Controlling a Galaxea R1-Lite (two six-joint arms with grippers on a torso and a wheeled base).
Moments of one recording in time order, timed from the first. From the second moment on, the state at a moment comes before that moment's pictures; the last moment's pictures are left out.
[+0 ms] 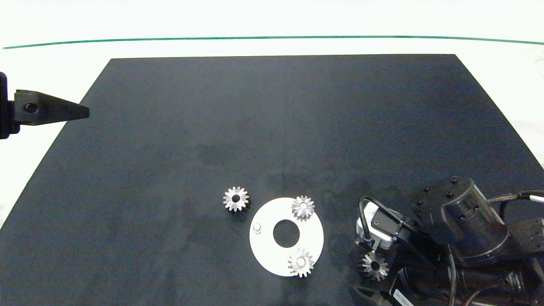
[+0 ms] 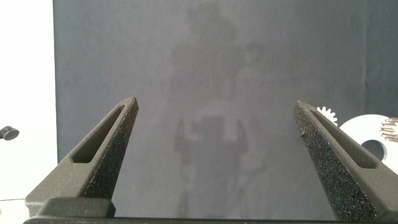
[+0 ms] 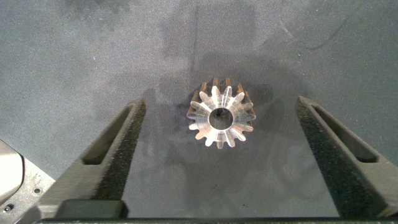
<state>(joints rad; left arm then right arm) -0.39 1.19 -1.49 0.71 0.39 -0.10 0.77 1.53 -0.79 0.15 -0.20 -0.22</state>
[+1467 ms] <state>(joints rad) -0.43 1.20 -1.48 0.71 0.39 -0.09 0.78 1.56 -0.78 0.14 -0.24 -0.21</state>
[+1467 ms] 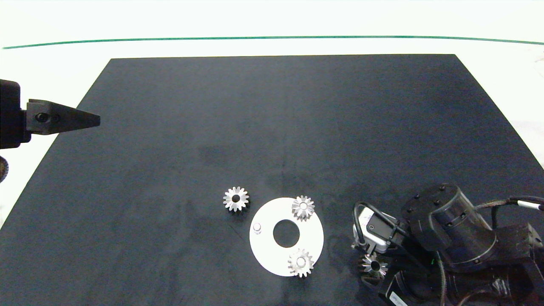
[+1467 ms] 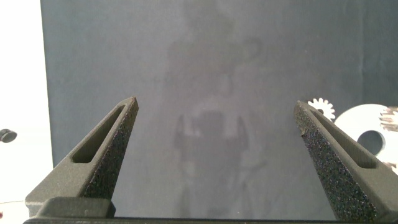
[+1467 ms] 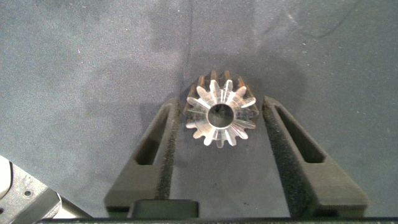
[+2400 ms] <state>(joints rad) -0.45 1.20 -1.47 0.71 0.39 -0.09 0.80 1.57 -0.78 0.06 -0.25 -0.15</state>
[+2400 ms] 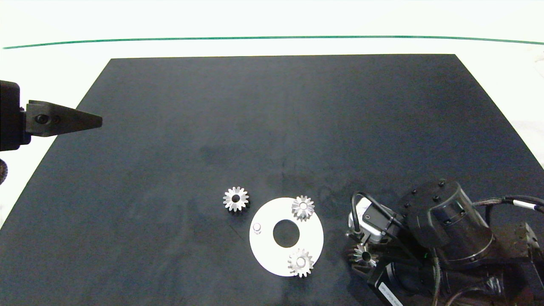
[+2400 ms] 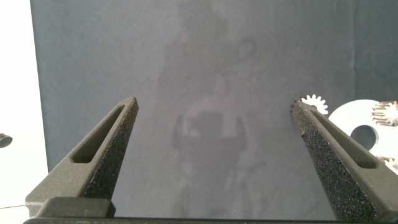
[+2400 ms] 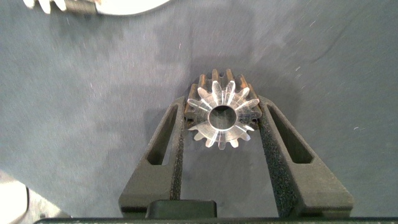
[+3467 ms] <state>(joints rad) -0.45 1.19 -1.47 0.71 0.39 -0.09 0.93 1.70 -1.39 0.45 -0.26 -0.16</state>
